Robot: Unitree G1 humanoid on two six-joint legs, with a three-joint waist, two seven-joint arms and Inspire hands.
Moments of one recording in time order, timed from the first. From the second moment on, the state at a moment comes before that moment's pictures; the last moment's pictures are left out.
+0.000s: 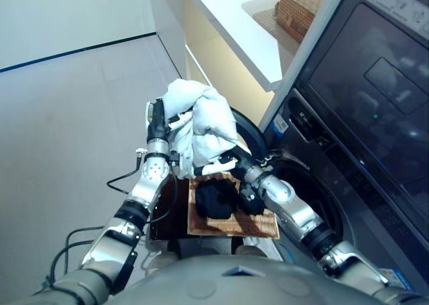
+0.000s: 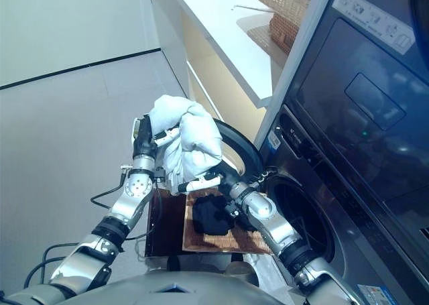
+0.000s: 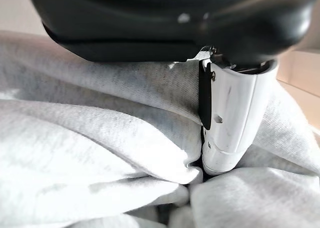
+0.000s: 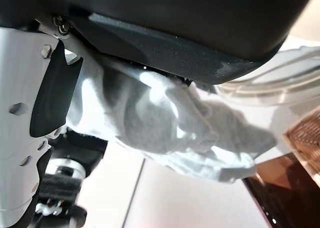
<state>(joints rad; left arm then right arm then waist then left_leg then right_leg) -0.28 0.21 -0.33 0.55 -0.19 -0.31 0.35 -0.11 -0.38 0.58 0.25 0.44 -0.14 0.17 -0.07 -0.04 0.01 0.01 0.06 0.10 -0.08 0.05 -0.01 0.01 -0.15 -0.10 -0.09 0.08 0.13</state>
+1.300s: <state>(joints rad) -0.26 0.21 -0.34 0.54 -0.31 -0.31 0.31 -0.14 -0.35 0.59 0.23 0.36 -0.13 0.00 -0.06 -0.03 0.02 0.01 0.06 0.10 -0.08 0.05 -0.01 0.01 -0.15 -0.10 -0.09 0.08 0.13</state>
